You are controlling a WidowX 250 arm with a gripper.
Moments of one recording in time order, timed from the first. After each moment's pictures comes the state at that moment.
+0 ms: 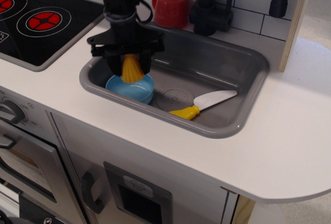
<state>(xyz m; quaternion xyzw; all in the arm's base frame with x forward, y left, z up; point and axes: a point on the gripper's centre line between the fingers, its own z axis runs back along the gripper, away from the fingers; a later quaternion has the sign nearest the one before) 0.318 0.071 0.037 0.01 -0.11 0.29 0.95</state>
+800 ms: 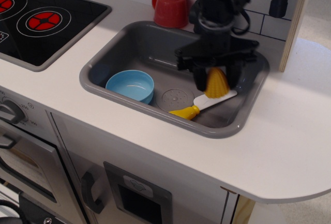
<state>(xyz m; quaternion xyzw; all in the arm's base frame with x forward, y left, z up) 0.331 -0.055 0.036 -0.03 -0.08 0.27 0.96</state>
